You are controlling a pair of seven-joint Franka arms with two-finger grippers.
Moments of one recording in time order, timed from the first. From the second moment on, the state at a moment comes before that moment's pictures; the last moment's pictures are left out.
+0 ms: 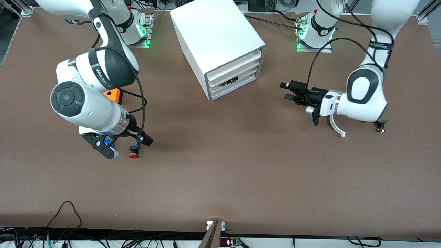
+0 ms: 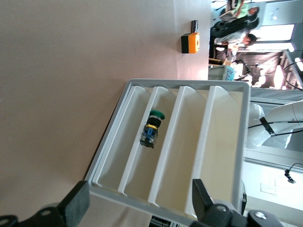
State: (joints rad) left arm -0.04 0.35 -0.06 -2.08 -1.02 1.67 0.82; right arm 0.28 0.59 0.11 -1.16 0.01 1.71 1.03
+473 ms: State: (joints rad) left arm -0.04 0.46 -0.12 -2.21 -1.23 1.74 1.10; right arm 0.33 0.66 0.11 -1.09 0.01 1.71 1.18
